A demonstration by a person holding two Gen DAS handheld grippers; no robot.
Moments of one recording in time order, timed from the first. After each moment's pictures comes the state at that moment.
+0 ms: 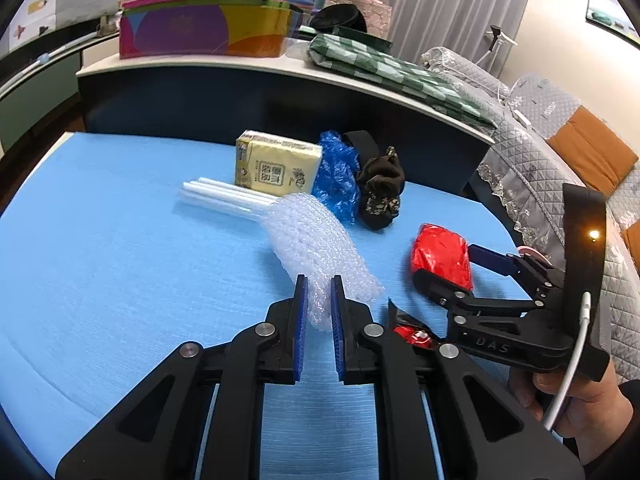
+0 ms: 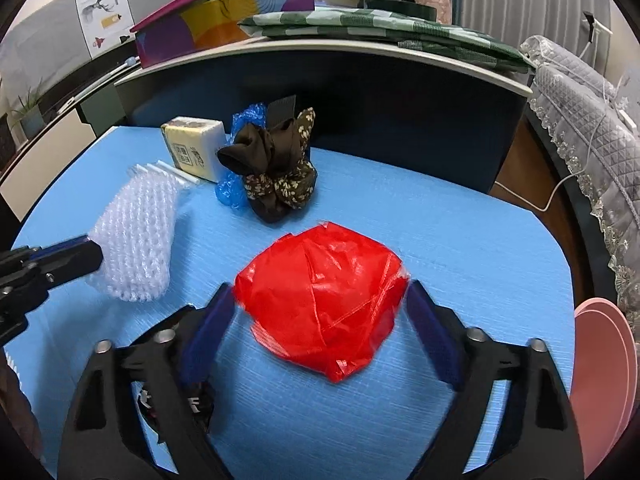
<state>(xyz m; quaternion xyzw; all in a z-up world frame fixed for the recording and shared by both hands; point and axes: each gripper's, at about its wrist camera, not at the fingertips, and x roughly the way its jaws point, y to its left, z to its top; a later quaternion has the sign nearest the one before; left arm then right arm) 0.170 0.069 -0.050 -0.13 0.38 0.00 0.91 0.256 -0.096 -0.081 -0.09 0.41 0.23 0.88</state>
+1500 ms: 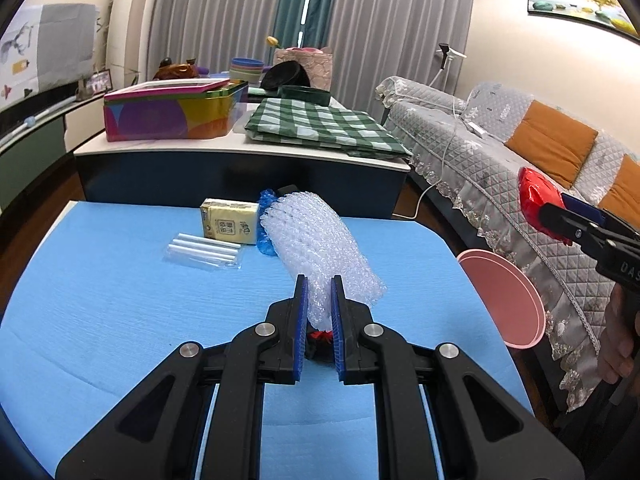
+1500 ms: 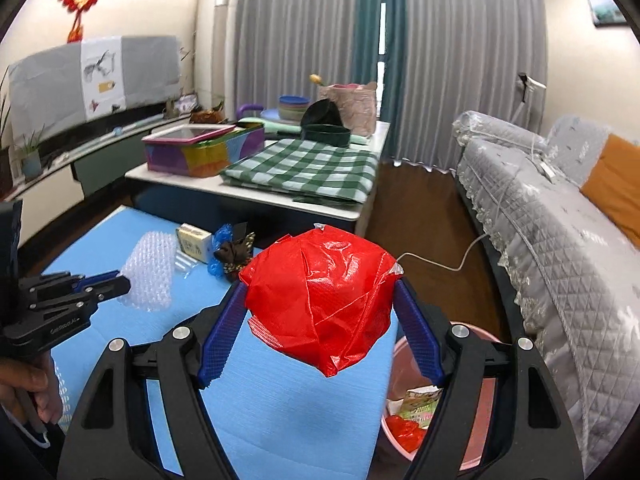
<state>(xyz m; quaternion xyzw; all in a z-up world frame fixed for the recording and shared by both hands) 0.108 0.021 0.011 -0.07 0.30 -0.04 0.95 0.137 -0.212 0.064 -0.07 0.26 0.16 0.95</state>
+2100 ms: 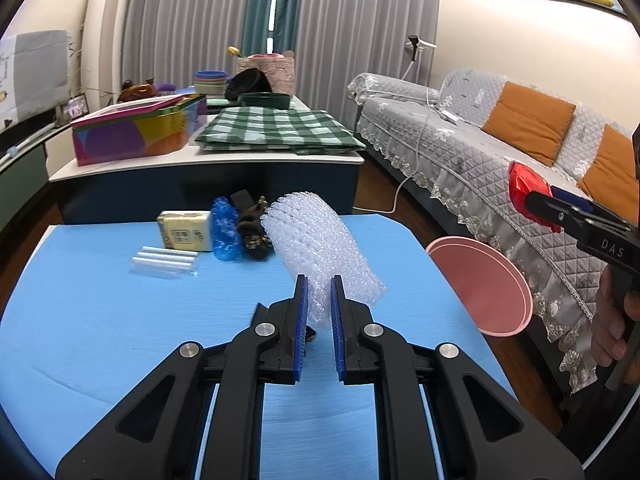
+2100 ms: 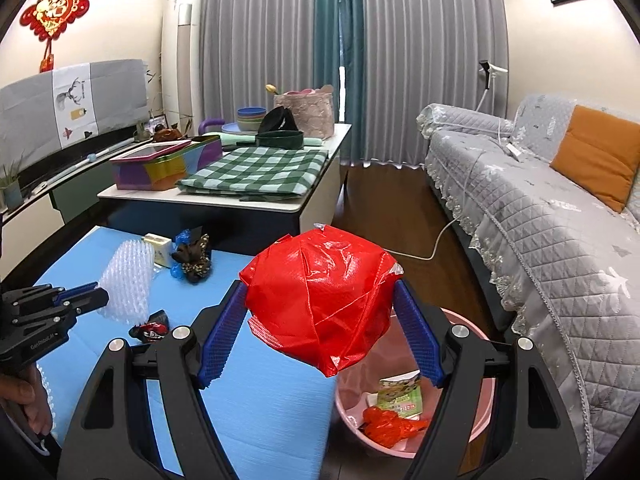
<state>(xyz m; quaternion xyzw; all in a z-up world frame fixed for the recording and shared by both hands) 0.100 -0.030 0.013 -0.04 0.29 -0.08 0.95 0.129 -0.272 0.053 -0.04 0.24 0.11 0.96</state>
